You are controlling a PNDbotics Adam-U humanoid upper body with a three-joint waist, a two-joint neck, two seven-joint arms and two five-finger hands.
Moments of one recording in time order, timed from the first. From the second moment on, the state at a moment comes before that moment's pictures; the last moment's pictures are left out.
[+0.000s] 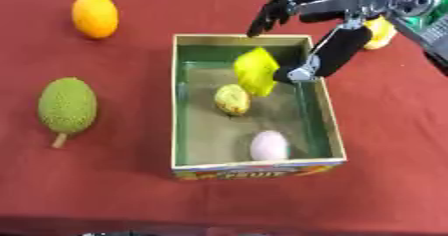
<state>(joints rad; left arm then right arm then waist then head) -0.26 0.41 0.12 -1.98 0.04 -0.17 0.36 -0.93 -0.85 0.56 -1.76 0.32 0.05 0.78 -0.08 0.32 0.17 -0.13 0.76</state>
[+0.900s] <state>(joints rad) -0.26 0.41 0.12 -1.98 0.04 -0.17 0.36 -0.77 -0.98 0.39 -1.77 0.32 0.05 0.64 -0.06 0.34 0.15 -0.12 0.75</state>
